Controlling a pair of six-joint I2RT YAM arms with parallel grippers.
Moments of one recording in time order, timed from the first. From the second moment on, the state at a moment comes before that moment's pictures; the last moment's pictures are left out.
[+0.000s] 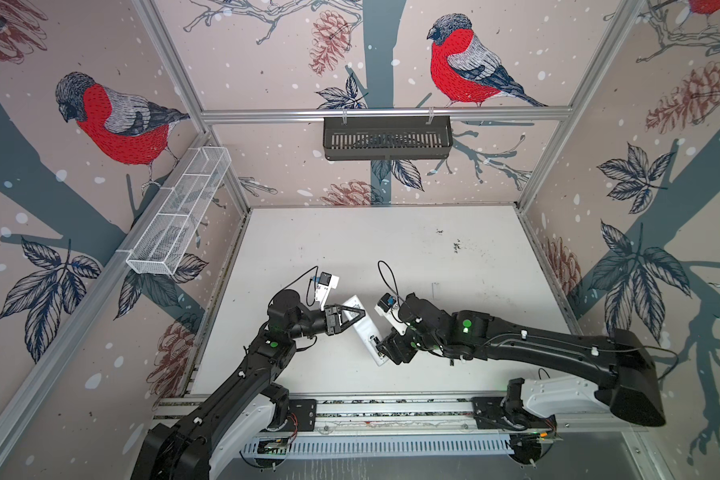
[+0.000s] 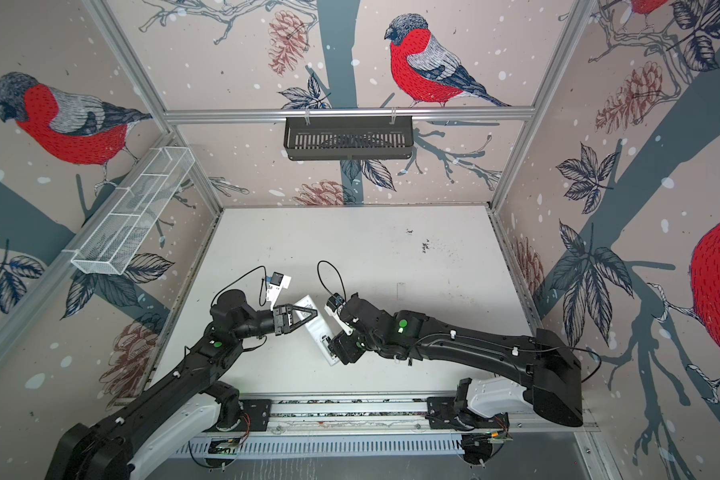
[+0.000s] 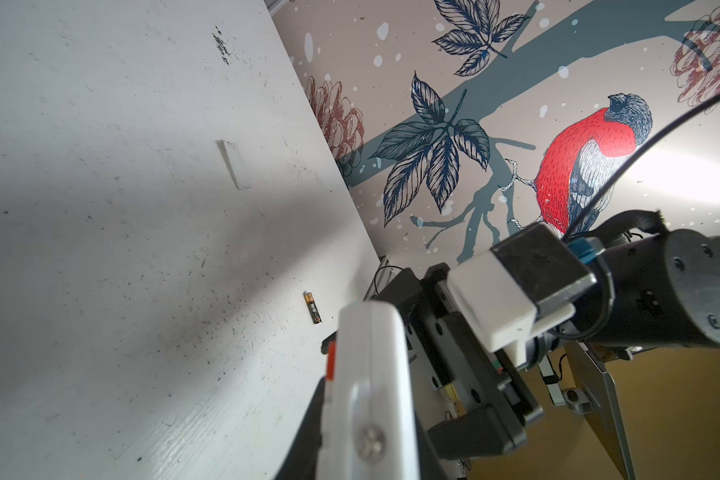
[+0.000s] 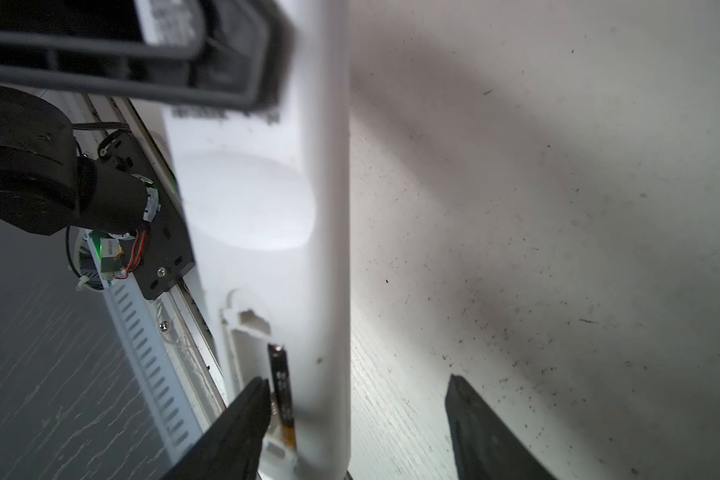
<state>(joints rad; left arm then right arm) -0.36 0.84 0.30 0.32 0.96 -0.86 1.18 1.30 0.91 -0.47 -0.06 0.35</state>
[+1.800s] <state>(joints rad) -0.37 0.78 0.36 -0.02 0.60 -0.66 0.90 1.24 0.59 -0.77 0.17 0.91</state>
